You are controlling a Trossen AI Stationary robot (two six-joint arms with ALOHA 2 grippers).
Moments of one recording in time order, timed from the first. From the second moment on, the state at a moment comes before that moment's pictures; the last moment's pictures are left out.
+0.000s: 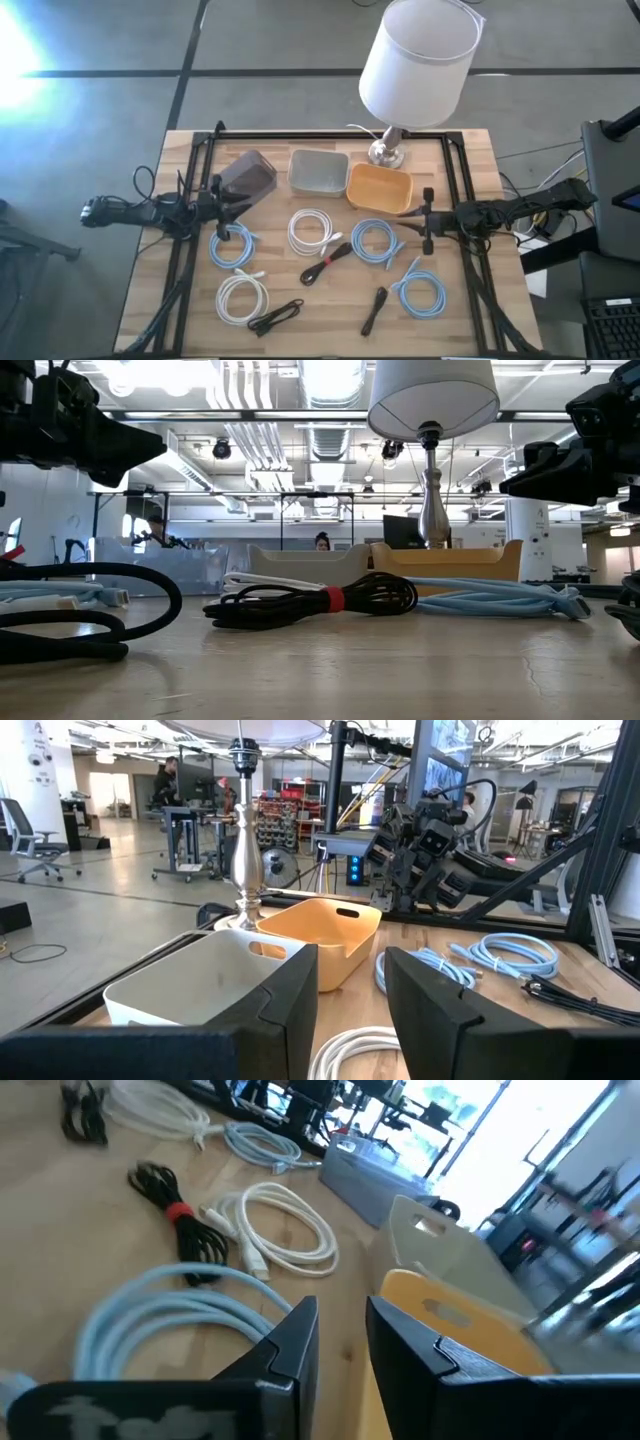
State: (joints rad) left arm -0.11 0.04 0.01 0.07 -0.35 -0.02; right arm 0.22 0.33 0.02 0.09 0.32 -0.35
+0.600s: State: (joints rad) left arm -0.11 0.04 0.01 0.07 -0.35 -0.02; right arm 0.22 0.33 0.02 0.09 0.31 -0.38
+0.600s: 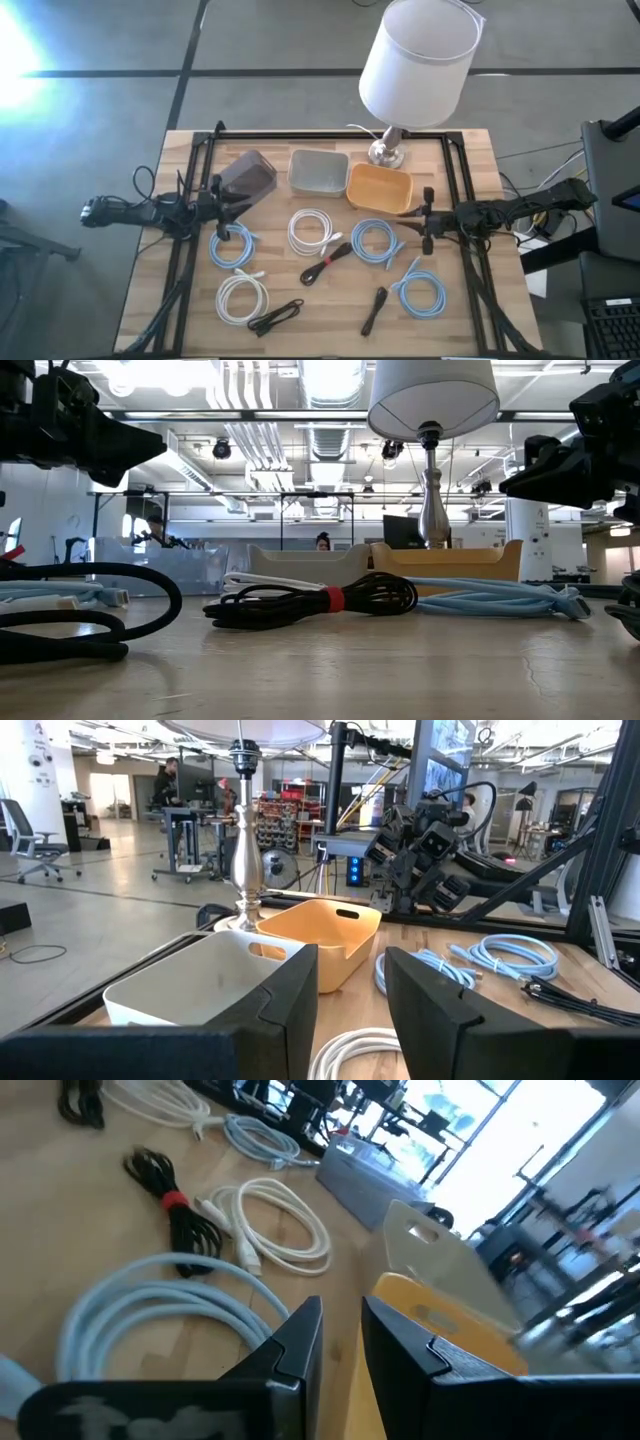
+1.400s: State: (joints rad) left arm -0.11 0.04 0.01 0.07 -0.35 -0.02; right arm 0.22 0.33 0.02 0.38 0.44 -0.01
